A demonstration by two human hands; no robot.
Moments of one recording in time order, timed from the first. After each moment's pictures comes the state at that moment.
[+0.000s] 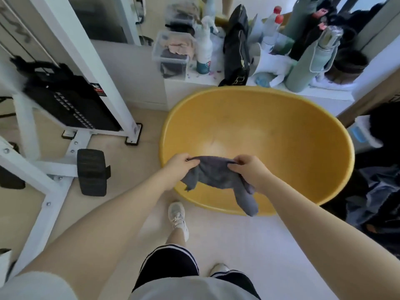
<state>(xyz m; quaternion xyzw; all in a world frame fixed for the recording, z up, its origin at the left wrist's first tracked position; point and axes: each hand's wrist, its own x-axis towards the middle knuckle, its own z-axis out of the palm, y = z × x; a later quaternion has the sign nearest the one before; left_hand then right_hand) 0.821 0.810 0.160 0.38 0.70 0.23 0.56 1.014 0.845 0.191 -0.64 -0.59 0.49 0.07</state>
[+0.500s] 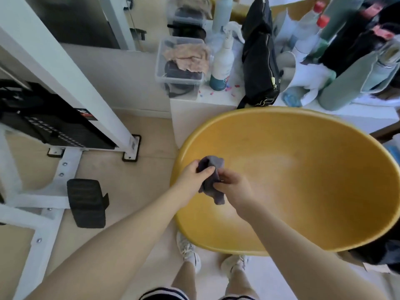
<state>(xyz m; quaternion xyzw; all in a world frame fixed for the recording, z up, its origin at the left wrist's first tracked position) 0.737 0.983 0.107 0.29 0.64 0.31 0.64 0.872 0.983 0.117 -0.59 -0.46 0.64 0.17</state>
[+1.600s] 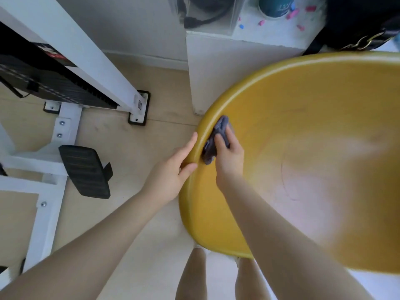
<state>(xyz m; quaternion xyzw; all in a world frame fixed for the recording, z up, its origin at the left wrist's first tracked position) 0.653 0.989 -0.025 0.54 0.69 0.17 0.45 0.772 1.050 -0.062 -0.65 -0.28 0.61 0.36</state>
